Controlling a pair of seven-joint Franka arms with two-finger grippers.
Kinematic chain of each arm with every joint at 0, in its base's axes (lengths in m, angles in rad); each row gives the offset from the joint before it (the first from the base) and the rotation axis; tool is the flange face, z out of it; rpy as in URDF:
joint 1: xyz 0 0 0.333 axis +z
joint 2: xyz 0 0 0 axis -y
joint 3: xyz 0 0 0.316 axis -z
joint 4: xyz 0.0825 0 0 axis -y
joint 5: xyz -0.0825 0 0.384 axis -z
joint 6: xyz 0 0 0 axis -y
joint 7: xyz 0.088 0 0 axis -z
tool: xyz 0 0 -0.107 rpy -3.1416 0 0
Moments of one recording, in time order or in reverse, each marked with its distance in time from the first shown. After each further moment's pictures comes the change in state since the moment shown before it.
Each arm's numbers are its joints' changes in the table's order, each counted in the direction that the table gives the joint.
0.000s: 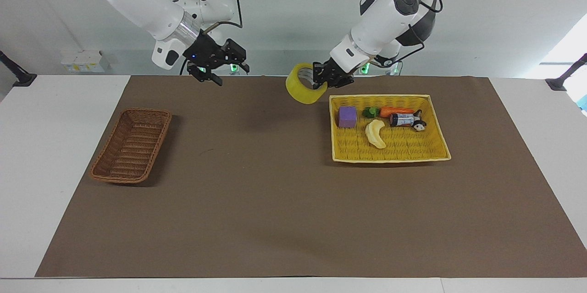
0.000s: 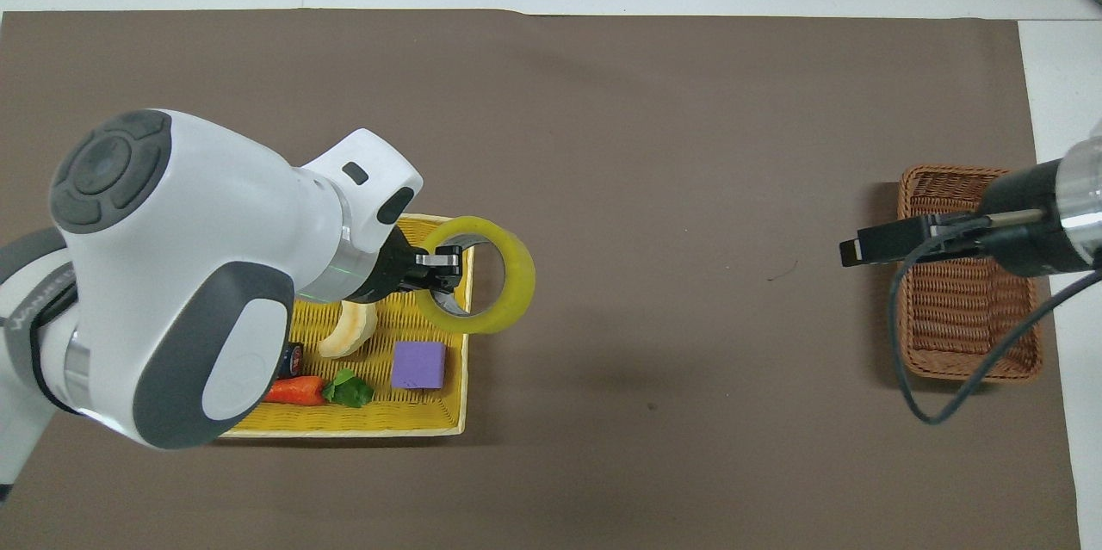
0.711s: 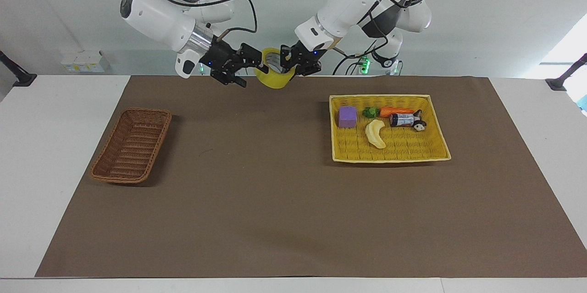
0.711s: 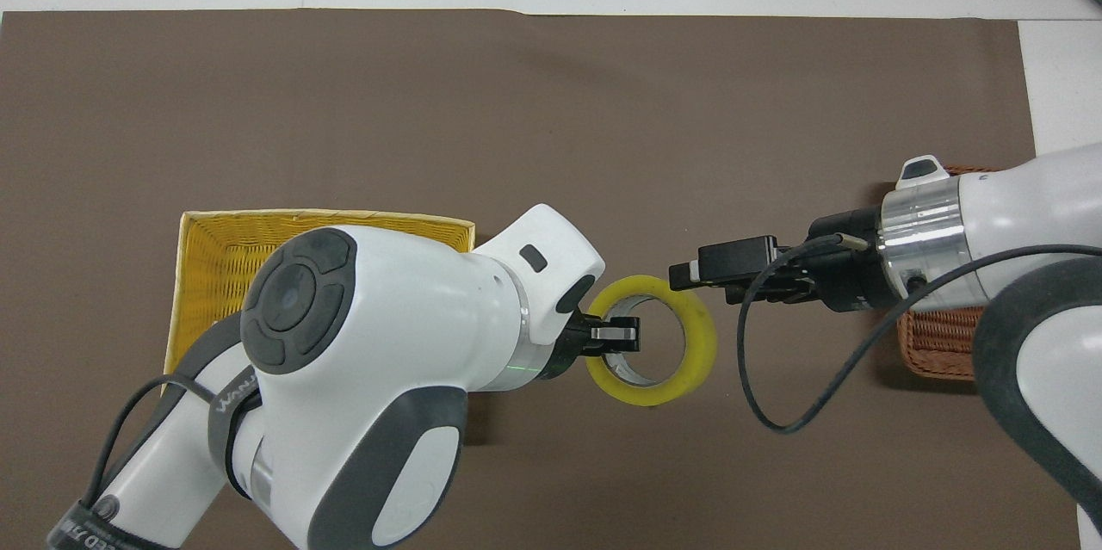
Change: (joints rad) left arm -0.126 -0.004 0.020 -0.001 0.033 0.203 -0.031; right arm 0.019 0.070 0.010 -0.163 -0.167 0.077 -0.058
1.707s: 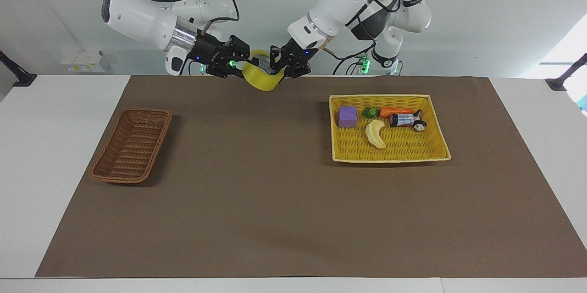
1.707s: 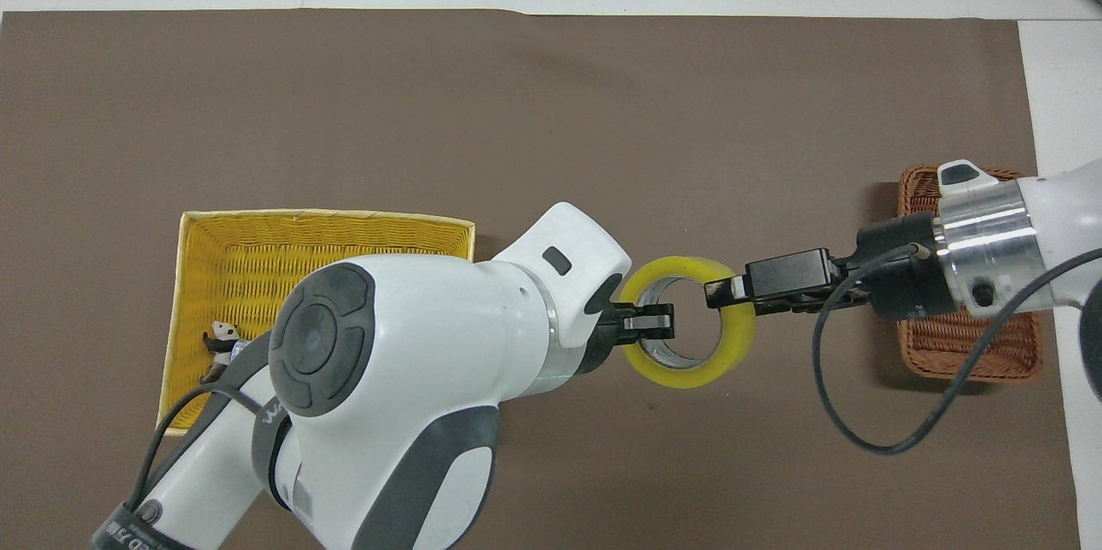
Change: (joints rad) left arm -0.022 -0.023 0.014 -0.004 0.011 0.115 -0.052; right arm -0.060 0.015 0.007 0.000 -0.071 -0.095 -0.055
